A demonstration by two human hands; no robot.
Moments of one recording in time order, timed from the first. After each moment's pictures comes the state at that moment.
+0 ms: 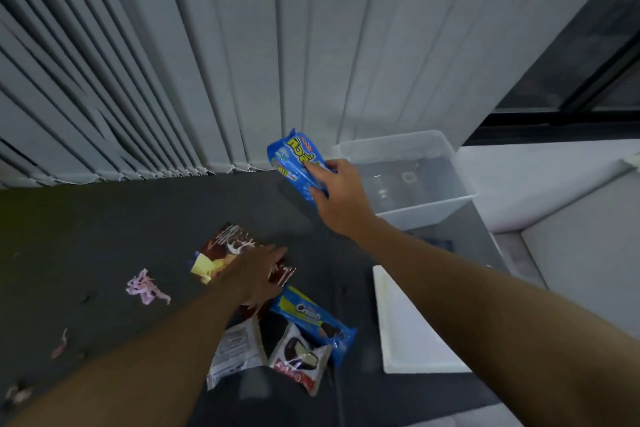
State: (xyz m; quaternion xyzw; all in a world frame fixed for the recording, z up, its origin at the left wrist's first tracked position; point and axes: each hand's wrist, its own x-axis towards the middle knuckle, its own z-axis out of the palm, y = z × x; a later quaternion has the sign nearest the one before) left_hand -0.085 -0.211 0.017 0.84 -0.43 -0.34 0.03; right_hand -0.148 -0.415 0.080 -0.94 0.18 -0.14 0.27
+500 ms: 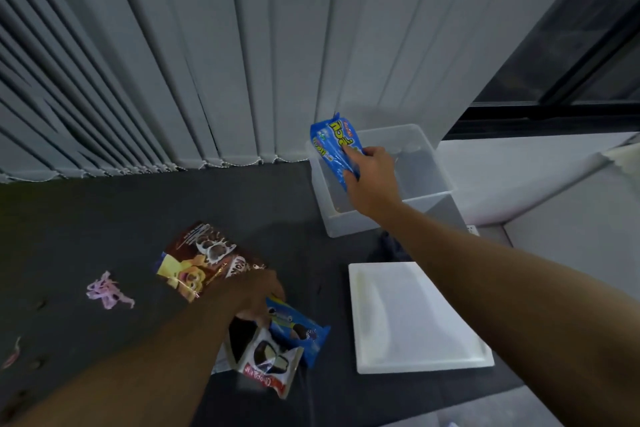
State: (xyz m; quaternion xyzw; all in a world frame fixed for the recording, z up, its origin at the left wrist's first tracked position) left_hand -0.115 -0.249 -0.005 0.76 -0.47 -0.45 -0.05; right_hand -0.182 -0.505 0.084 -0.91 0.30 -0.11 0.24
